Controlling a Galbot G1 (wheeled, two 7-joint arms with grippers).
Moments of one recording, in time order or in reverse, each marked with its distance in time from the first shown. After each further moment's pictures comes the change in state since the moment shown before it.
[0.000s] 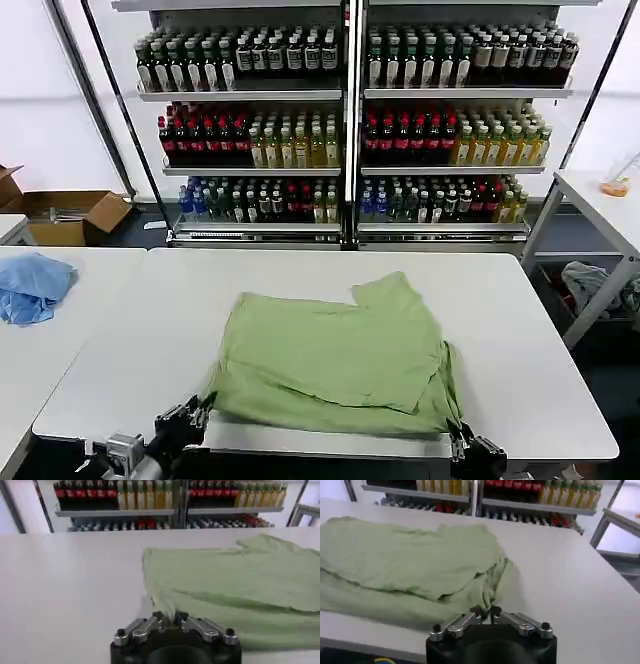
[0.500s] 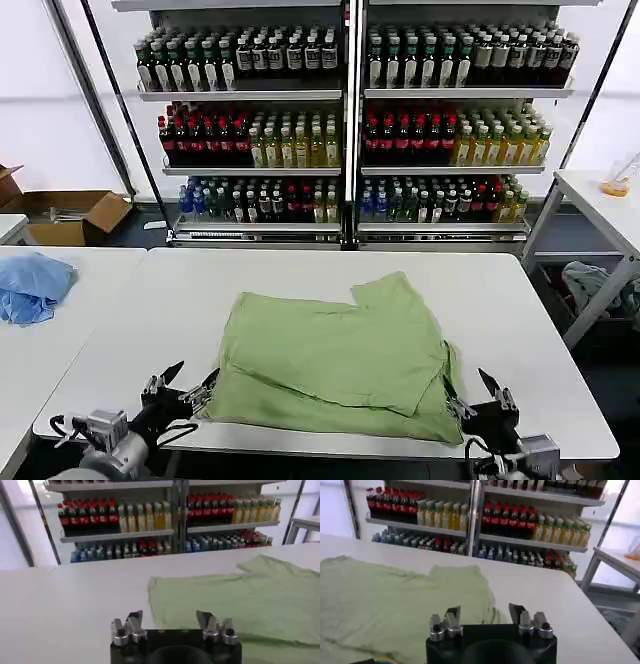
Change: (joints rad) left arm -0.172 0.097 -0.002 0.029 -0.112 0.028 -0.046; right arm 0.356 -0.067 -0.084 -0.114 0.177 -0.053 0.055
